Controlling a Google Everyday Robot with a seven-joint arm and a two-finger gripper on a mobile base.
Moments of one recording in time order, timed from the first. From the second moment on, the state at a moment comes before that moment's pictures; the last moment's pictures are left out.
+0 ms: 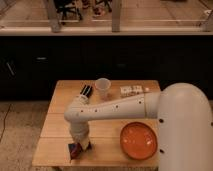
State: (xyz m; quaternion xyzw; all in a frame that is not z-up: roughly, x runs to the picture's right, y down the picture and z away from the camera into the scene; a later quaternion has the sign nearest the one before) arm -0.137 0.276 0.746 -0.36 -0.24 -0.42 0.80
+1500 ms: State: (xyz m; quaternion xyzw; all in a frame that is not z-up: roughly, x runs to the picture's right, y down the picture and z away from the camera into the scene) arm -0.136 0.266 0.759 -0.31 -0.24 -0.44 0.81
